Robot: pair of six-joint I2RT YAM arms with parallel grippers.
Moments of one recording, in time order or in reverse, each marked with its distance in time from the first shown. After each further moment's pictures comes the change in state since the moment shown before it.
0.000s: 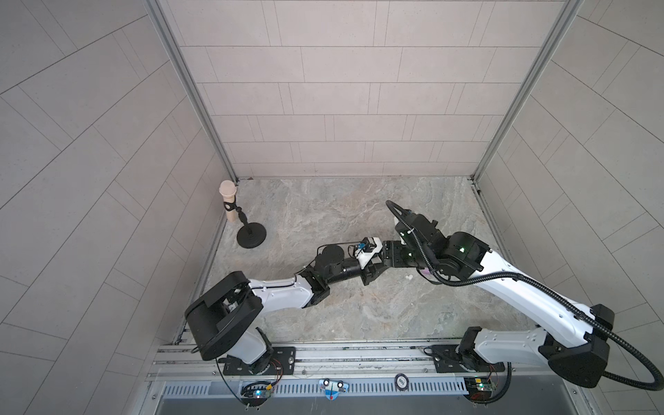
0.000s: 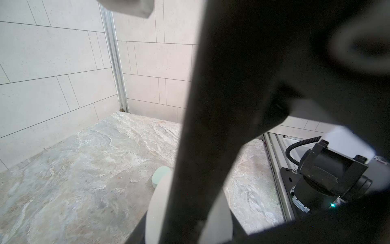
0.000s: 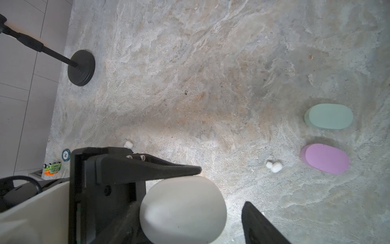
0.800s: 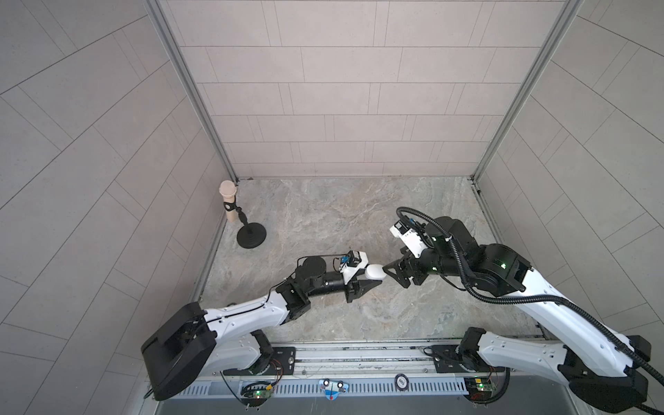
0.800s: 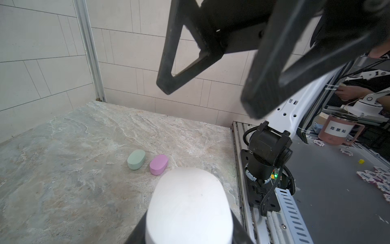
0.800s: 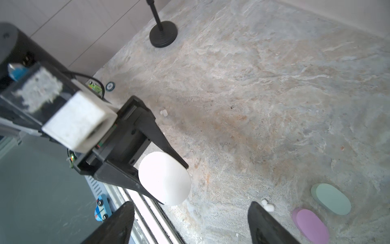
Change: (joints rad) left arm 0.000 -0.343 -0.167 -0.216 0.110 -0.042; right arm -0.022 -0.185 -0.038 0.006 -0.281 -0.632
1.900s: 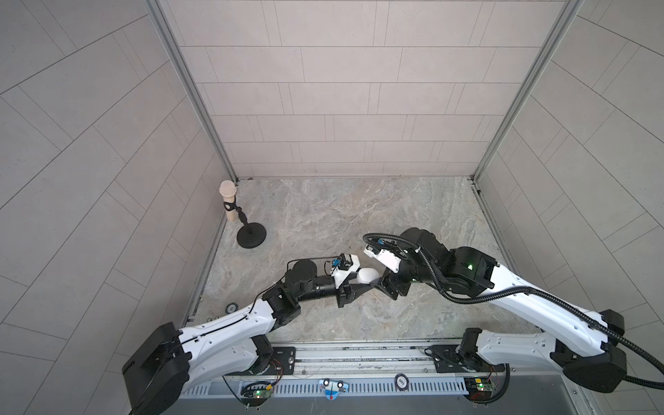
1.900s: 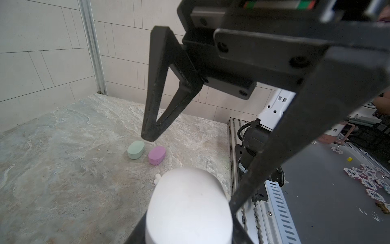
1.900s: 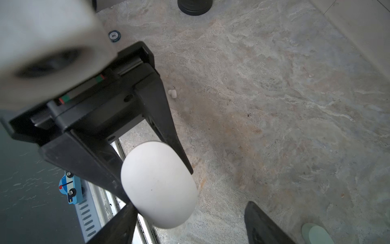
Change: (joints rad) left arm 0.009 -0.147 -0.029 -0.146 -0.008 -0.011; right arm 0.143 0.105 -0.040 0.084 0.111 -0.173
